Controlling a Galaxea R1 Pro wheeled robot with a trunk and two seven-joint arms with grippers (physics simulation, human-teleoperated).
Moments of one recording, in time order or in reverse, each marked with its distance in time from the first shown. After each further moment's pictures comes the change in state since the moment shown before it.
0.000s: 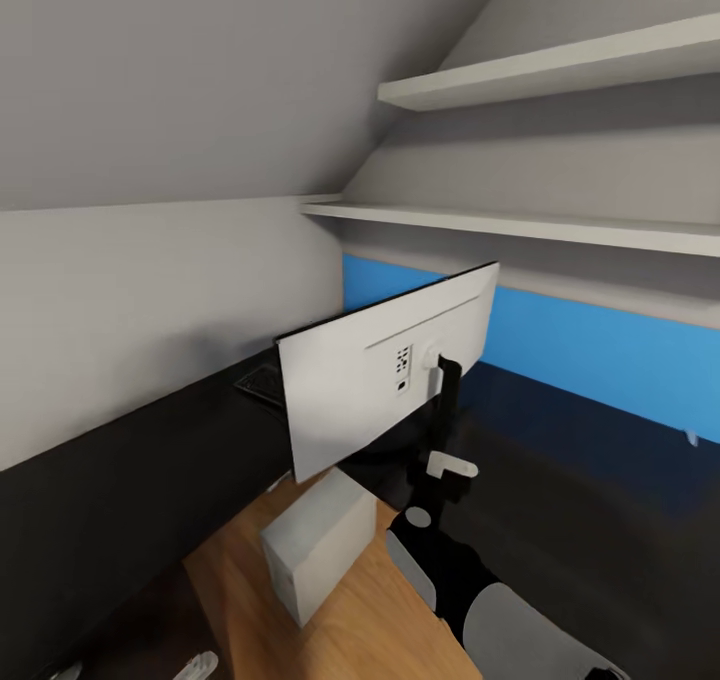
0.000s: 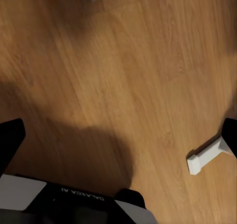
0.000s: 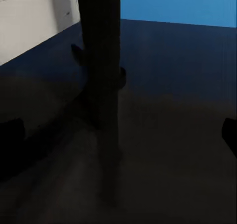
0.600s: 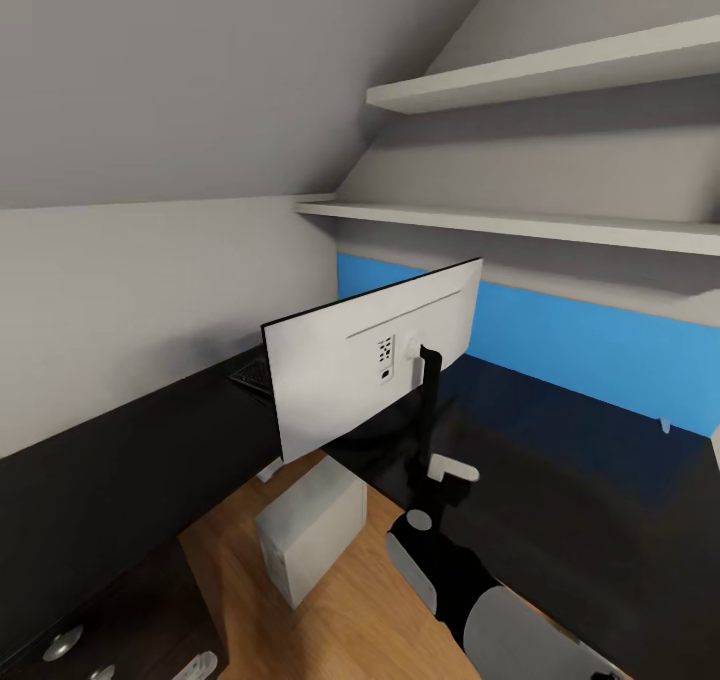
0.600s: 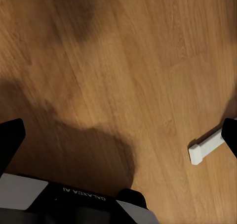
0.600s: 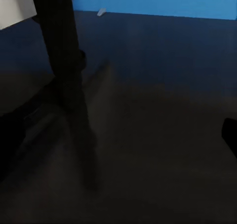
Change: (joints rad) left arm 0.000 0.000 0.001 0.000 0.000 0.000 0.008; right arm 0.010 0.000 -0.007 -0.002 -0.009 -0.006 0.007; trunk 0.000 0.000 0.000
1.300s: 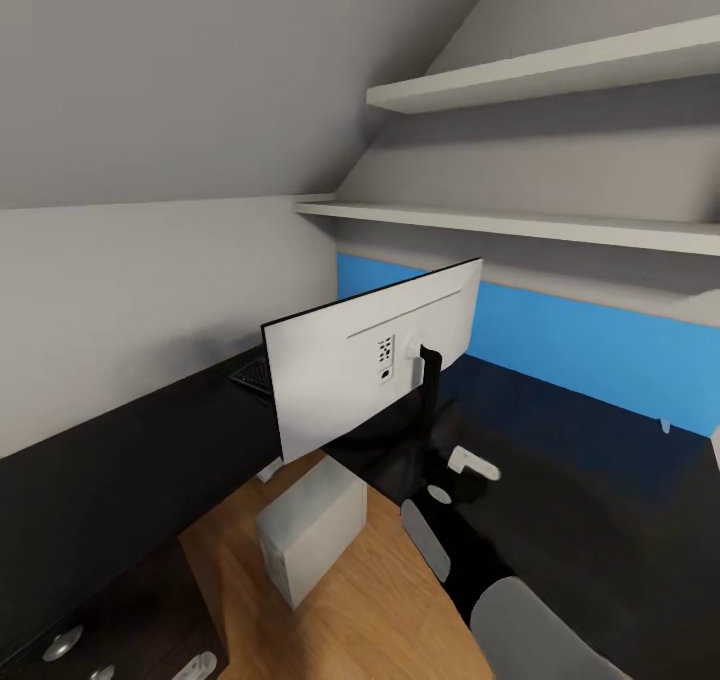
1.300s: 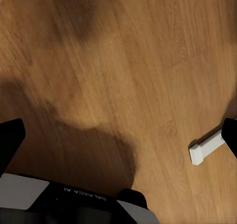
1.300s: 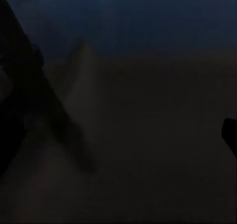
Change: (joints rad) left arm 0.000 0.002 0.000 0.001 0.000 0.000 0.001; right arm 0.007 0.000 -0.224 -0.122 -0.056 0.127 0.002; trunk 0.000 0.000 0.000
